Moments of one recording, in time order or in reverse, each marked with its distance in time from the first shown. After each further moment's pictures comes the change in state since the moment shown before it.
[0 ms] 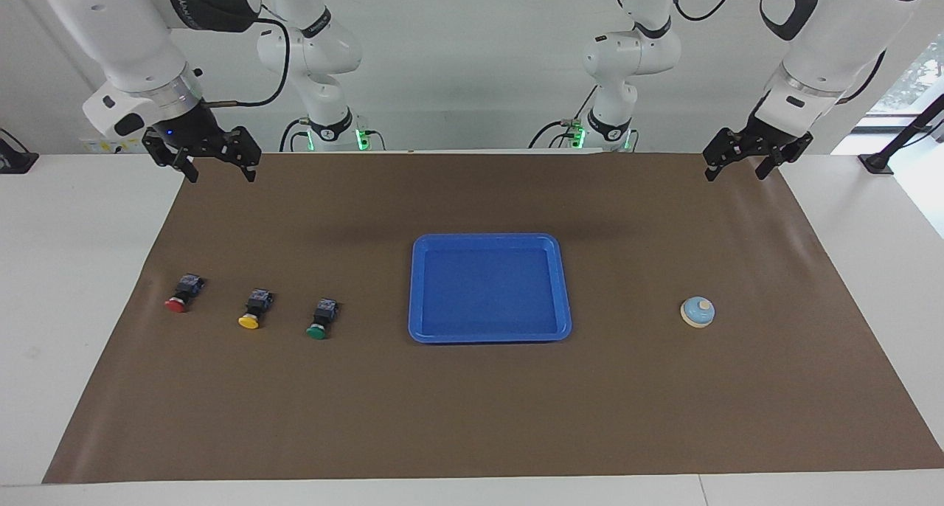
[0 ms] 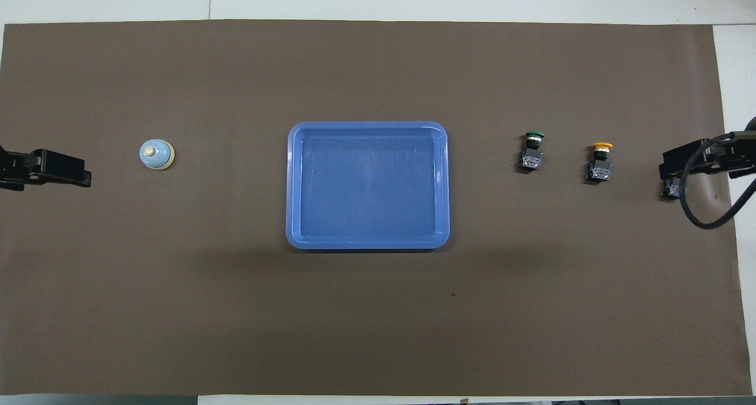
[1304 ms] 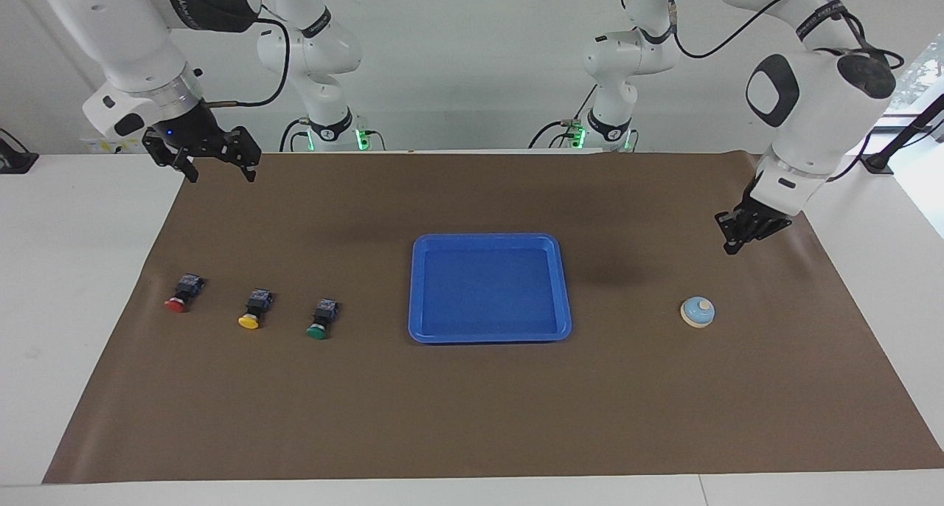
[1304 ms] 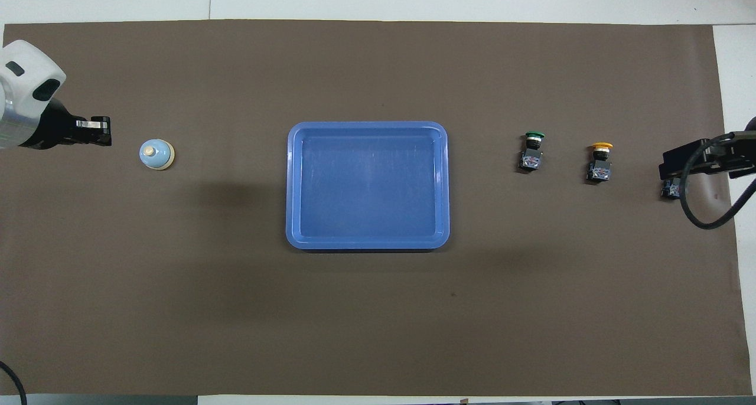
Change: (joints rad) left arm 0.015 0.218 0.005 -0.071 0.000 0.398 0.003; right arm 0.000 0.000 0.000 0.000 0.000 0.000 0.000
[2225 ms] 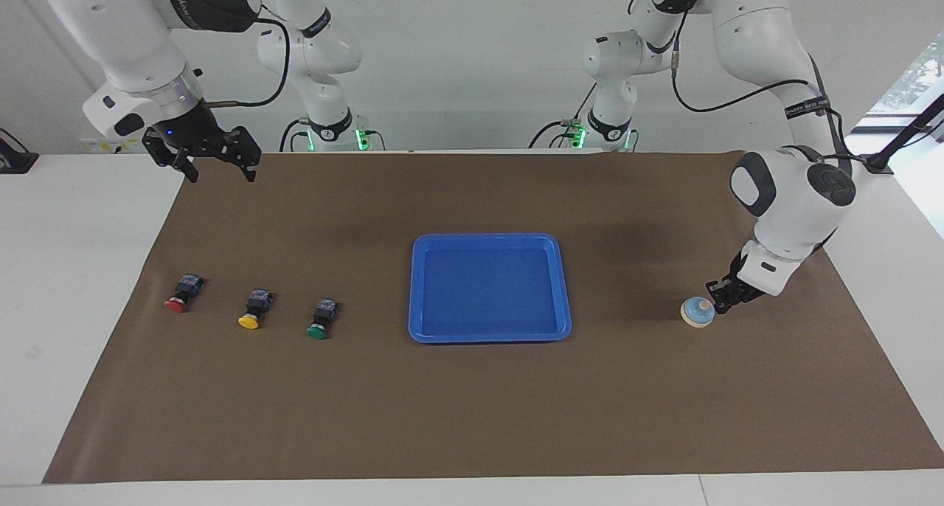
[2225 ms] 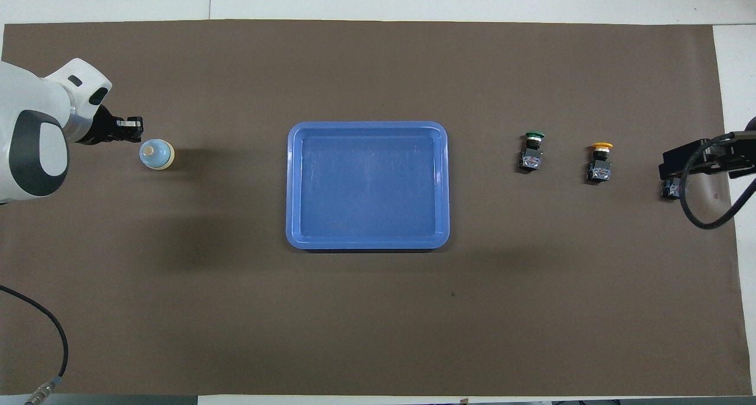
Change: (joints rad) left arm 0.035 0.202 -0.003 -0.038 0.005 0.233 0.004; right arm 0.000 0.000 0.000 0.000 0.000 0.000 0.000
